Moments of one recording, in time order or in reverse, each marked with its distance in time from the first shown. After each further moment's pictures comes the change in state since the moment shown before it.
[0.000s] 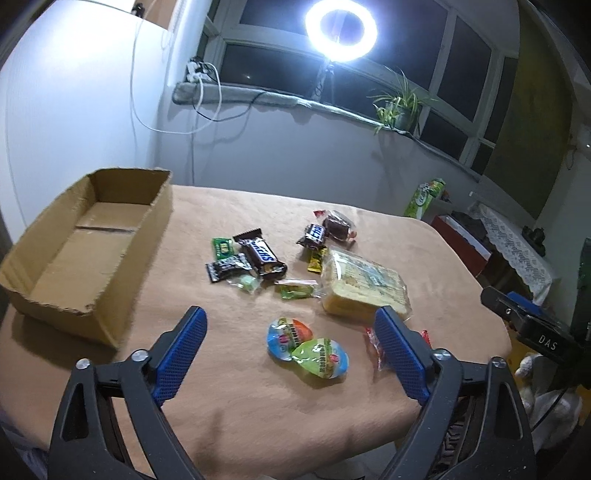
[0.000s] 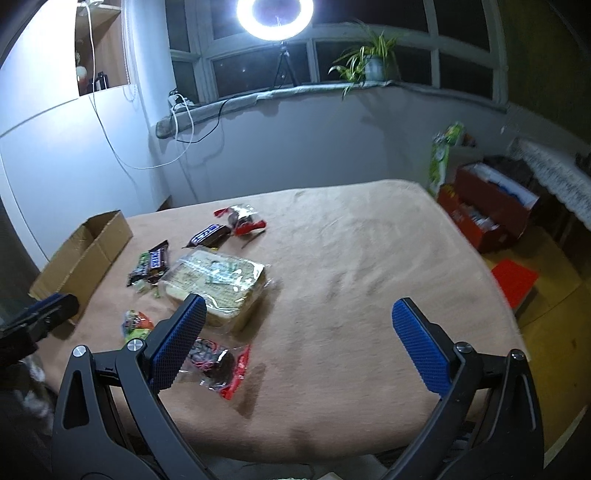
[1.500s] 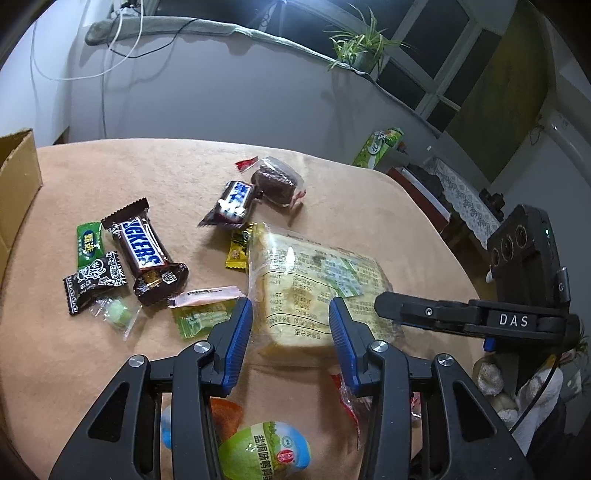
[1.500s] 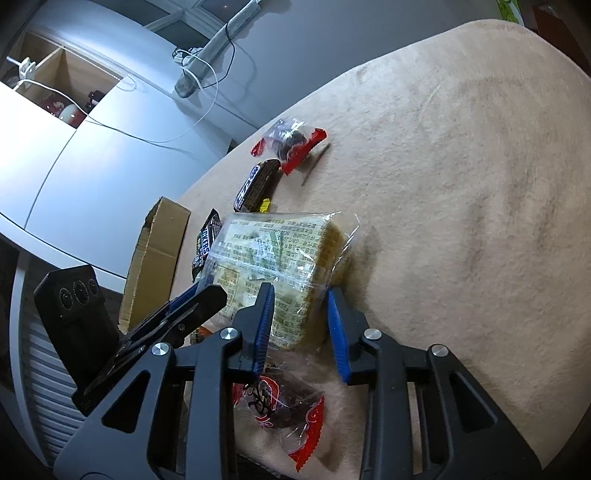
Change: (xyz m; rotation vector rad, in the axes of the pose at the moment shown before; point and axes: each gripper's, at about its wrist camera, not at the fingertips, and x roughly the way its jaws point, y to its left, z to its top) left arm 0.119 -0.027 0.024 0.047 0.239 -0.253; right arm 0.138 -0.012 0.009 0.316 0.421 0.472
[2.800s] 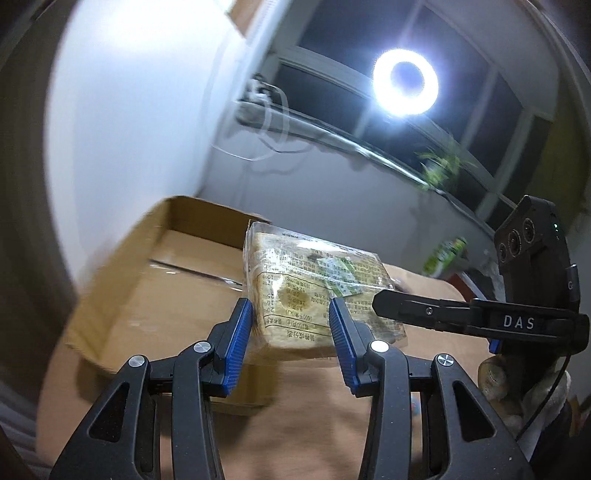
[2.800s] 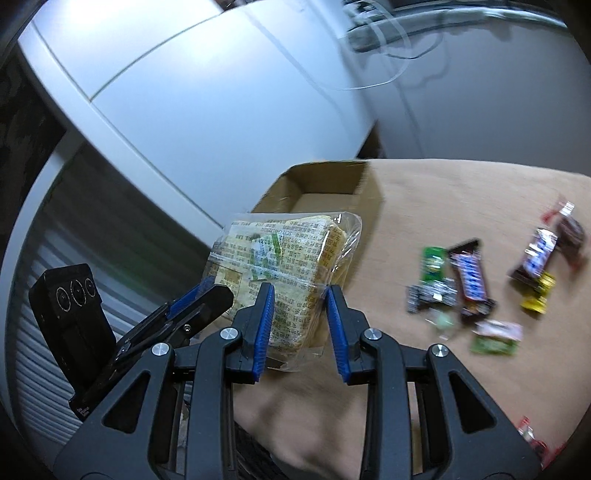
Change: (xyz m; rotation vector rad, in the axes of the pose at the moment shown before) left arm -0.196 0.123 -0.022 -0.207 -0.357 0.264; right arm 0.077 0.262 -0.018 -0.453 0.105 0.157
